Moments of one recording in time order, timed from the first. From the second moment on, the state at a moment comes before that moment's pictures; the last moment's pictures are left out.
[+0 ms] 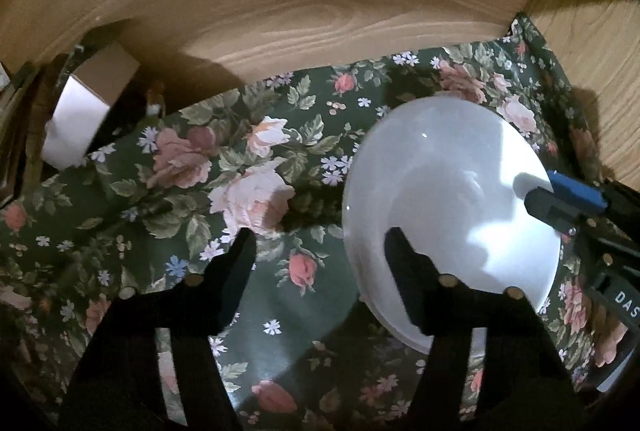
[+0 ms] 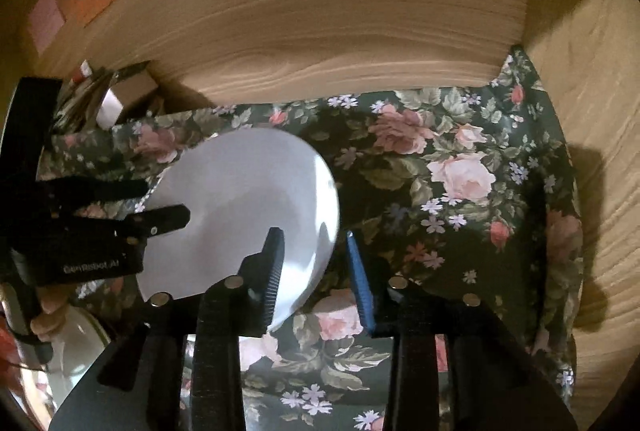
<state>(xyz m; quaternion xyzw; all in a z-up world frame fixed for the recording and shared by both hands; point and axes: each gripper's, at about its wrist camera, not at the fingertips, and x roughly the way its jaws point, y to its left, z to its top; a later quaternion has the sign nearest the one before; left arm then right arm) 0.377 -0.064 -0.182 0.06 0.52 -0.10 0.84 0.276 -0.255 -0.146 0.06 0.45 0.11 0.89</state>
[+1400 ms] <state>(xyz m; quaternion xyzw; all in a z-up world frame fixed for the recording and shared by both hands) 0.301 -0.037 -0.125 0.03 0.48 -0.10 0.87 0.234 -0.214 -0.104 0.09 0.40 0.17 0.90</state>
